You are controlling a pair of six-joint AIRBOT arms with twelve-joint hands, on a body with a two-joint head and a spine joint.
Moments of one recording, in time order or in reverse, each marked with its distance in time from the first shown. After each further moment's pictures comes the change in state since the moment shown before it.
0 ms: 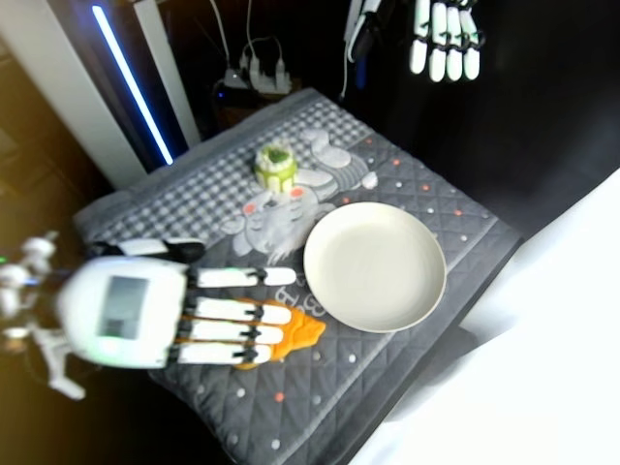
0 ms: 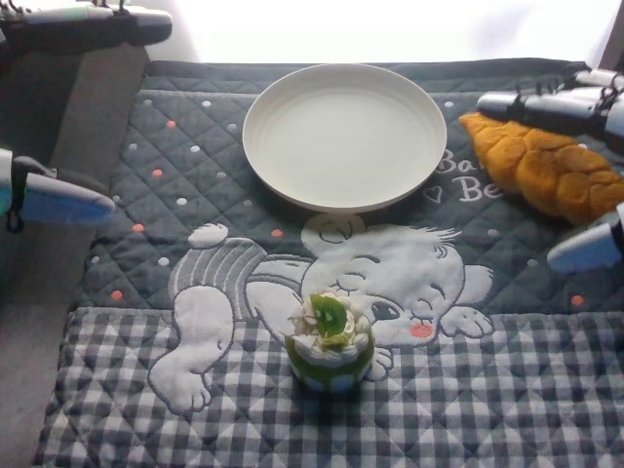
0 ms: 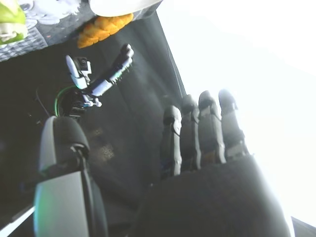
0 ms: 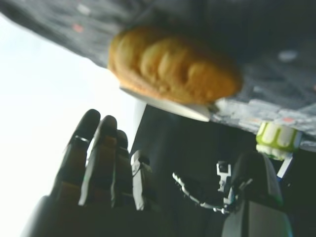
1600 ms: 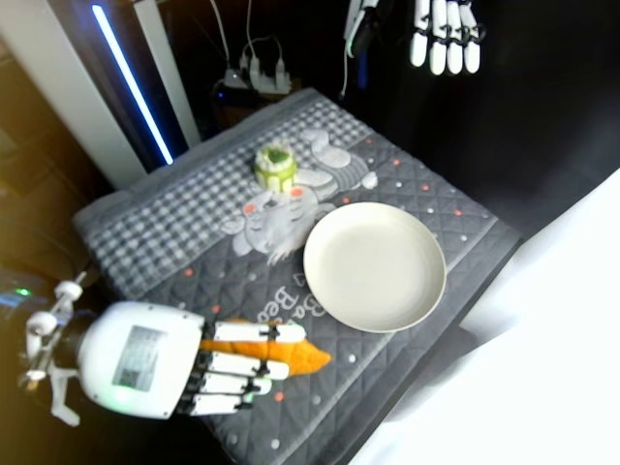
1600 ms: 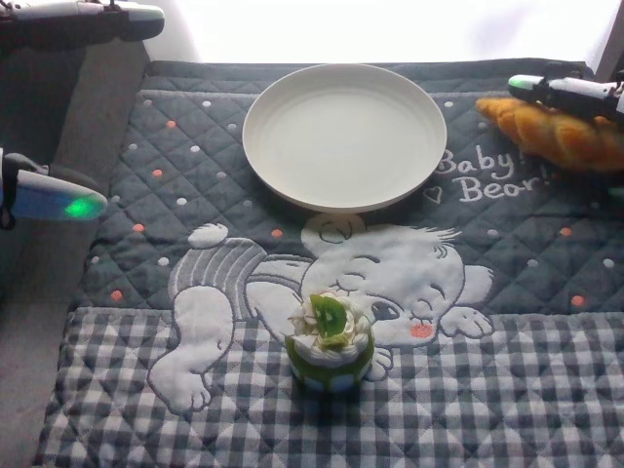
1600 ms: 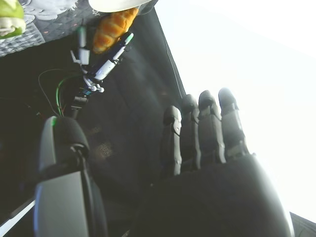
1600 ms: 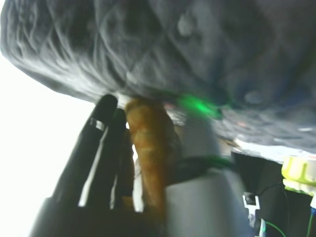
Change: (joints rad) left arm 0.014 0.011 -0.003 -0.021 -0.014 0.004; right arm 0.001 -0.060 0.119 0.074 -0.130 0.010
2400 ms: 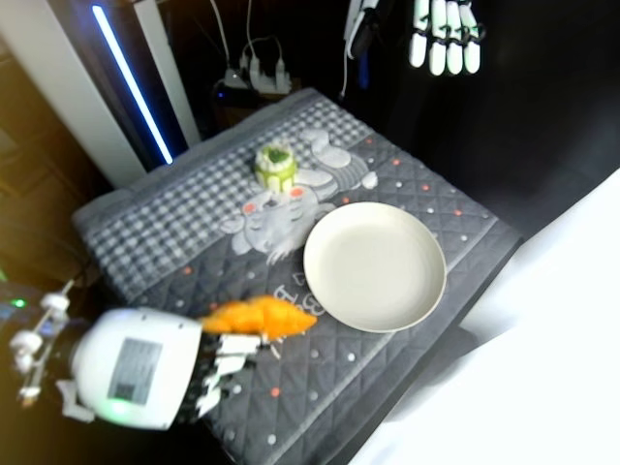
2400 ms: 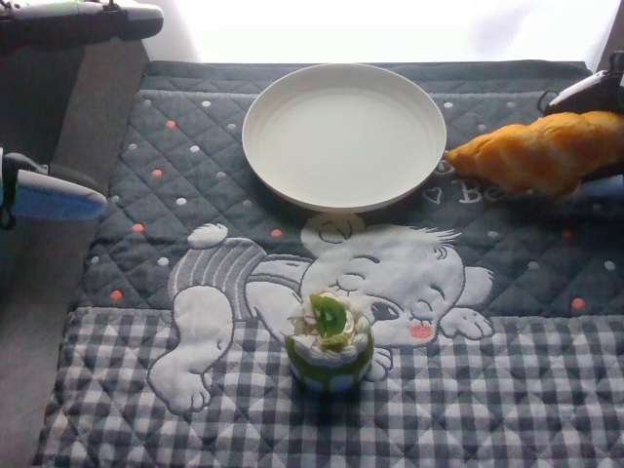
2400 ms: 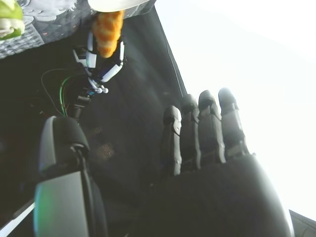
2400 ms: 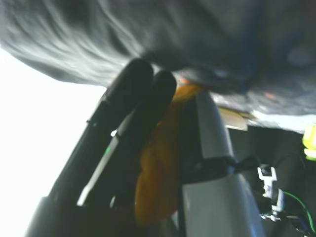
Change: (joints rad) left arm 0.000 0.000 0.000 -0.003 -0.001 0.015; right arm 0.003 -0.021 0.048 0.002 0.145 0.161
